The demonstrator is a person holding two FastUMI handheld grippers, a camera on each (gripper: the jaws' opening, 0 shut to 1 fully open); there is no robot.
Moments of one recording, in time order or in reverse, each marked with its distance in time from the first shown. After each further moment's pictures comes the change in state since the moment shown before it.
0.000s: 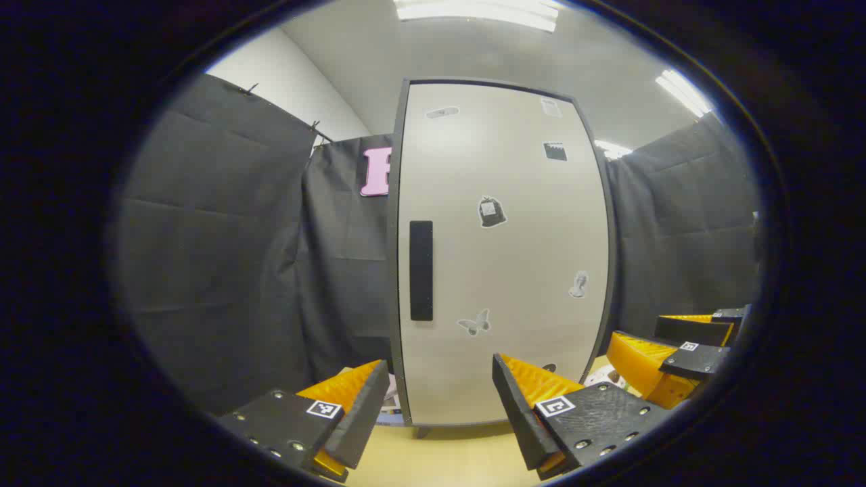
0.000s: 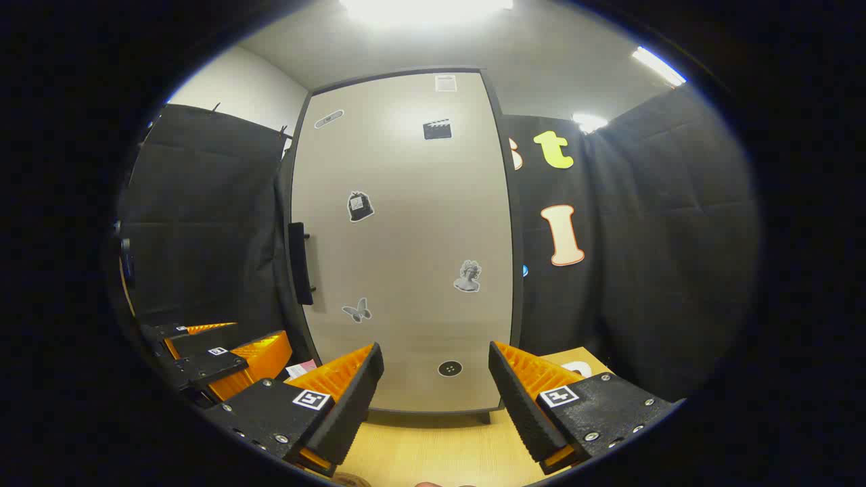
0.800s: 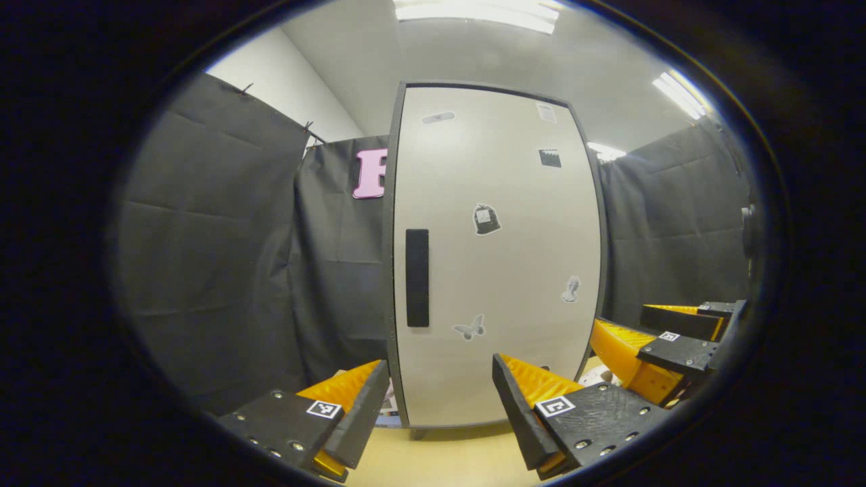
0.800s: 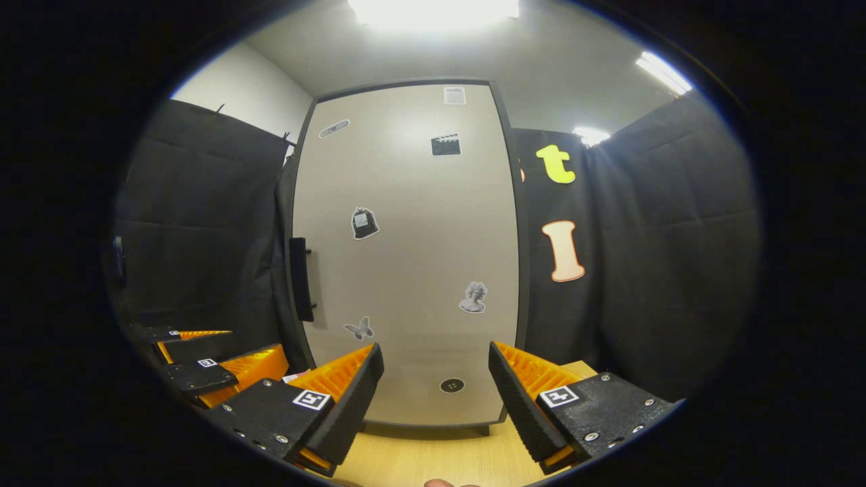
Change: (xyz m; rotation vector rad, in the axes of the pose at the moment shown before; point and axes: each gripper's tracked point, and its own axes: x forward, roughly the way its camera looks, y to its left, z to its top) left arm -0.002 0.000 0.009 0.003 -0.004 -0.034; right arm 0.012 0.004 0.018 -0.011 -0.050 -0.014
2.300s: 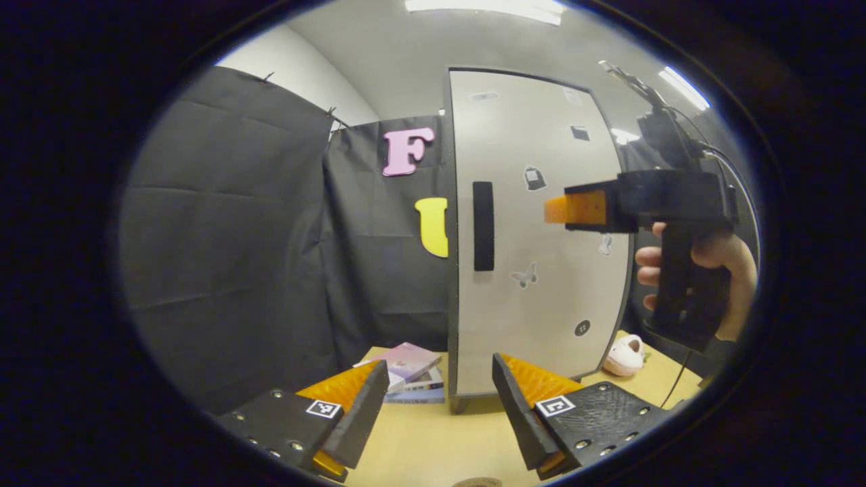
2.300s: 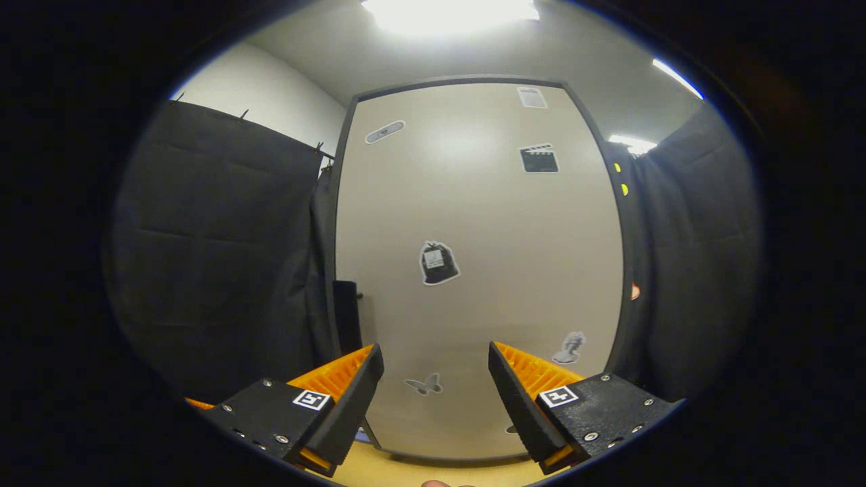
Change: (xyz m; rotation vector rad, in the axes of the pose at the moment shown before) left arm -0.055 0.094 -0.076 0.008 0.103 0.101; right arm 0.083 0.128 0.059 -0.011 -0.082 0.199
